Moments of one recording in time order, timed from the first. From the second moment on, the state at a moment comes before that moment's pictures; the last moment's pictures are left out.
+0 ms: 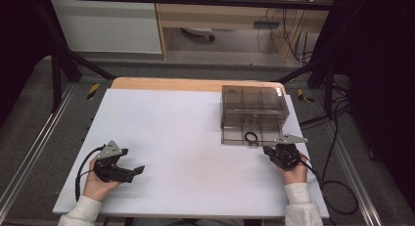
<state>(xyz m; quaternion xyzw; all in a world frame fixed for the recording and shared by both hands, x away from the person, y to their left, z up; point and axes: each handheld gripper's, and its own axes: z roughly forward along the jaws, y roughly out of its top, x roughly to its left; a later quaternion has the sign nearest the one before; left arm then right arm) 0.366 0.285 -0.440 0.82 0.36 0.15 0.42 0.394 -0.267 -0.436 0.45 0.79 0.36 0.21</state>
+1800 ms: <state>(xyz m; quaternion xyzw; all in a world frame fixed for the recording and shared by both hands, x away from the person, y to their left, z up) 0.366 0.285 -0.441 0.82 0.36 0.15 0.42 0.417 -0.256 -0.450 0.45 0.79 0.34 0.24</state>
